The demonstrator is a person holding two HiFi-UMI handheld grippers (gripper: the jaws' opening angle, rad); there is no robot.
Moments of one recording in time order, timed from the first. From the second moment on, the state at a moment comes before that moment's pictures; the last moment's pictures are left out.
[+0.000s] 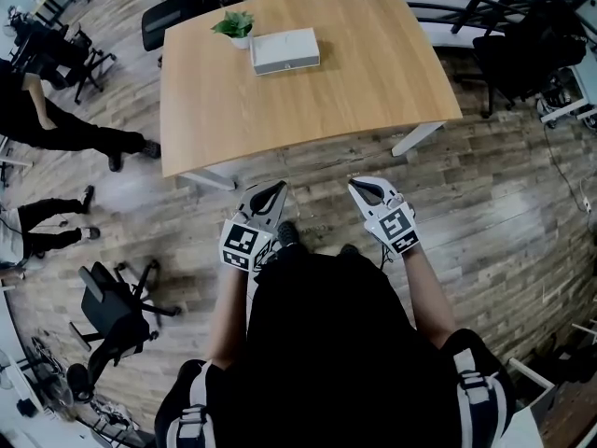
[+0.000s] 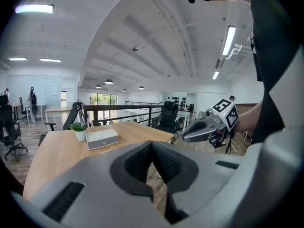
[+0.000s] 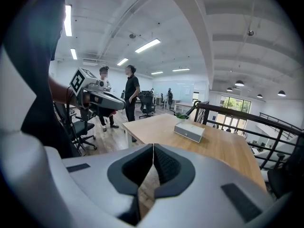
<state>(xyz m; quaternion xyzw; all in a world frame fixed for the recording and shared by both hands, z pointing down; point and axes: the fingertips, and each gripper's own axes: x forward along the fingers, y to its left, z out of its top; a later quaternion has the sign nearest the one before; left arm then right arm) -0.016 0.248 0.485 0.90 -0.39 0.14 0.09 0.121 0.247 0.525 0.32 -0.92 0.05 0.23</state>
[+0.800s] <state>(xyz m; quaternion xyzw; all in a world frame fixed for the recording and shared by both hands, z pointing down) -0.133 0.211 0.494 0.91 -0.39 0.14 0.09 0.010 0.203 0.531 0.34 -0.91 0.03 0.25</state>
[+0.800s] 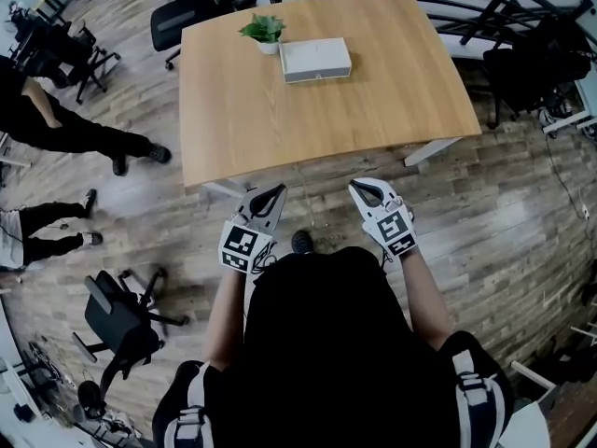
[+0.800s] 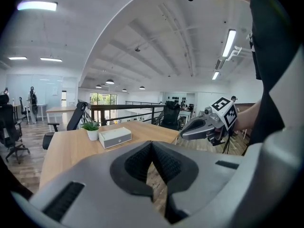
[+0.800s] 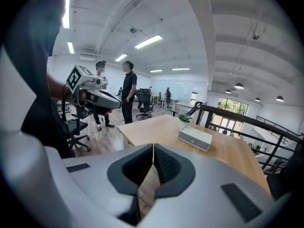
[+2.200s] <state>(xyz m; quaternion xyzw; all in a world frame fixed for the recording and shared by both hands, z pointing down) -0.118 0.056 0.491 0.87 -0.46 0.15 0.11 0.016 0.003 0.544 0.28 -0.93 0.05 0.25</state>
